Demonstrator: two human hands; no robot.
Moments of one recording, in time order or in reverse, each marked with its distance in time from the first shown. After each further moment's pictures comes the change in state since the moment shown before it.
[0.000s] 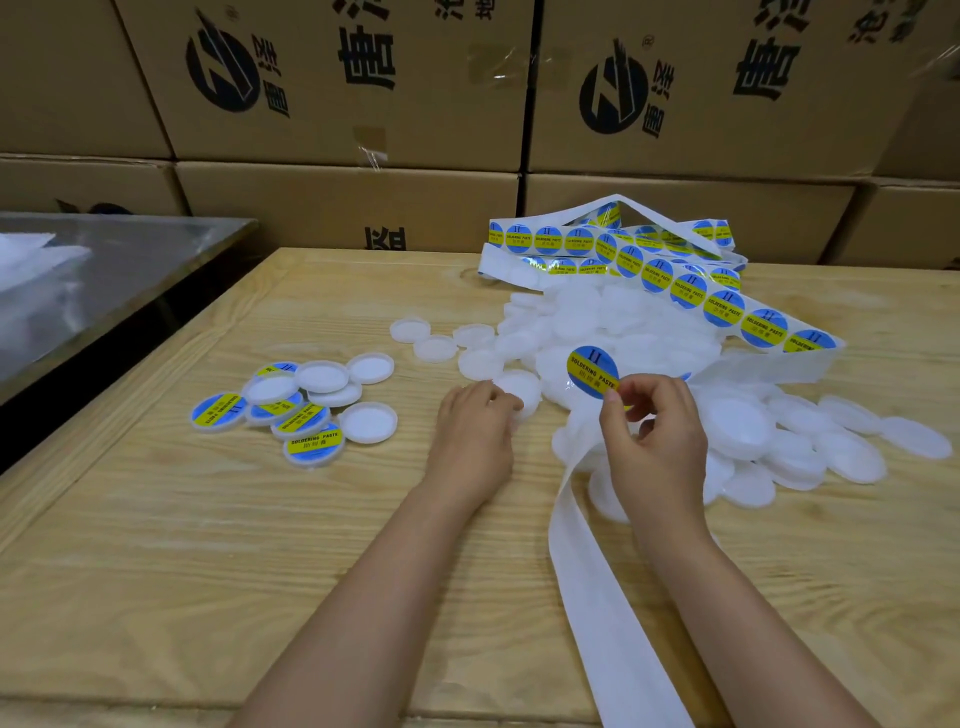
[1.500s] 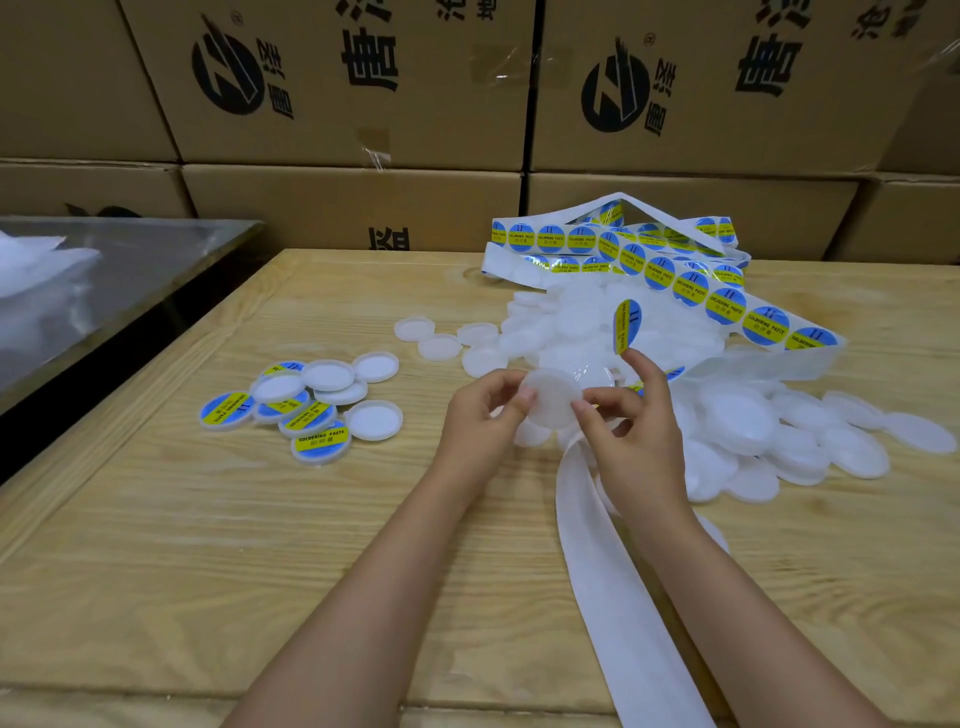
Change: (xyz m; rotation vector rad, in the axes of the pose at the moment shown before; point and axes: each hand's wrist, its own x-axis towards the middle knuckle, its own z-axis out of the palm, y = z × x) left_hand -0.002 0.024 -0.025 -1.037 0.036 -0.224; right_hand -0.002 0.005 0.009 0.101 -0.156 0.112
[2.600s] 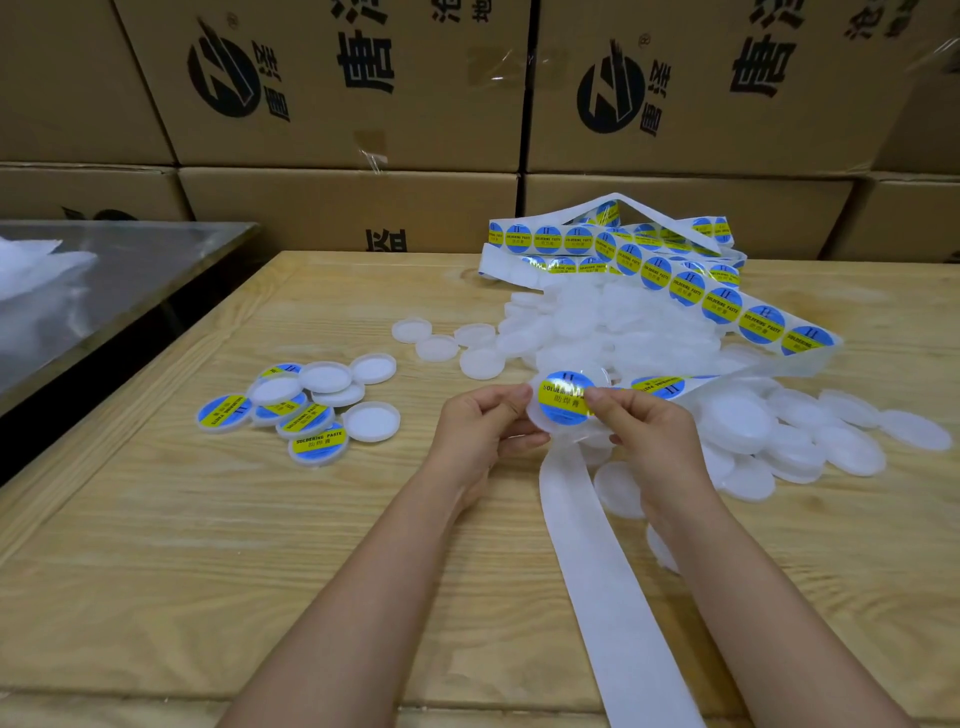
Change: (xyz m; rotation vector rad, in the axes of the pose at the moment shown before) left_hand -0.003 0.008 0.001 -0.426 -0.057 -0.364; right_hand 0.011 -0.007 -0.016 0.247 -0.069 0.309
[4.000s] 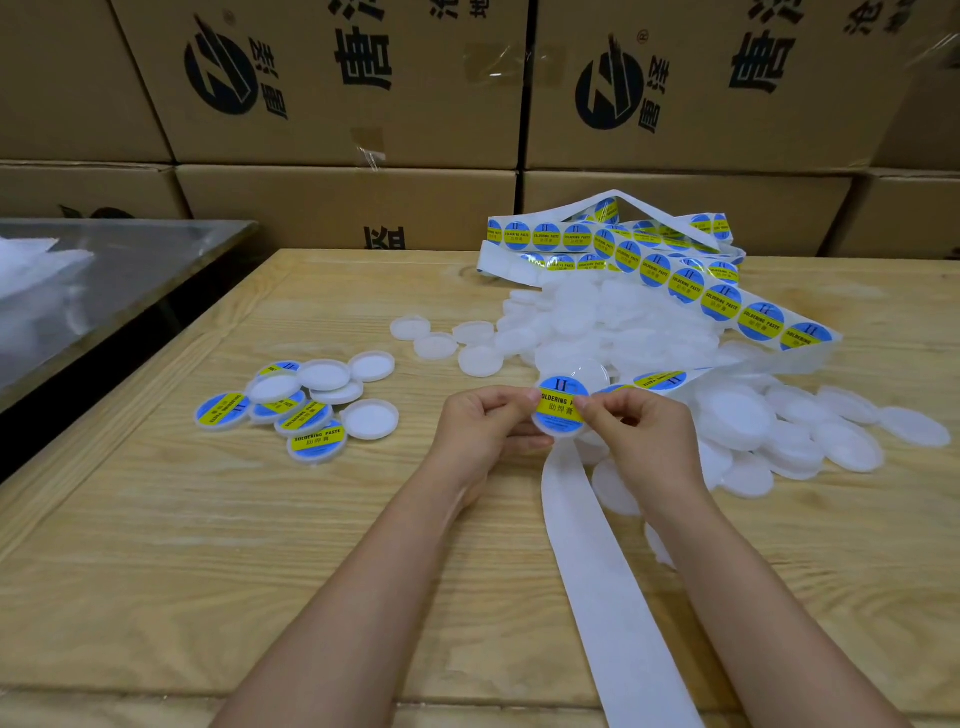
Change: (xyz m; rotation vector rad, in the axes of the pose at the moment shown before) left_hand -0.004 0.002 0.004 0.063 0.025 0.002; right_hand -0.002 0.002 -0.001 -0.240 0.023 -0.062
